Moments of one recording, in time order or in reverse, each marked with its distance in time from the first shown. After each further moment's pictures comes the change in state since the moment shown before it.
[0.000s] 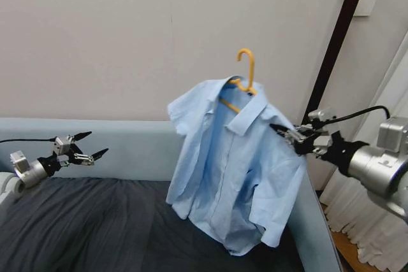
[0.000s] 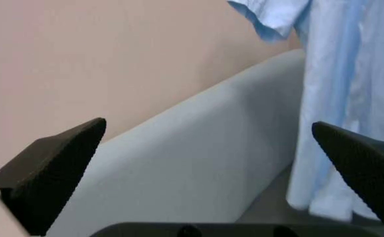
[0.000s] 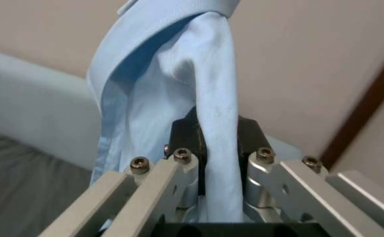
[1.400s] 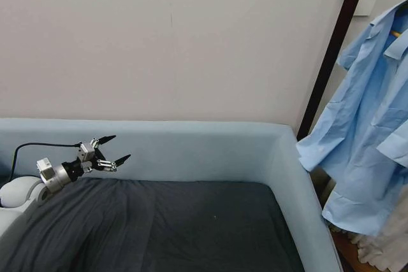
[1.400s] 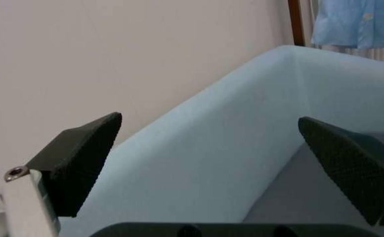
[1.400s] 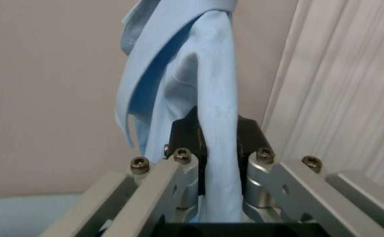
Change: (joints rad) left arm 0.024 -0.013 0.024 -0.117 0.089 -0.028 -0.090; right arm -0.011 -0.138 0.142 -0.491 -0.052 0.039 -0.026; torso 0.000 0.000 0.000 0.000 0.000
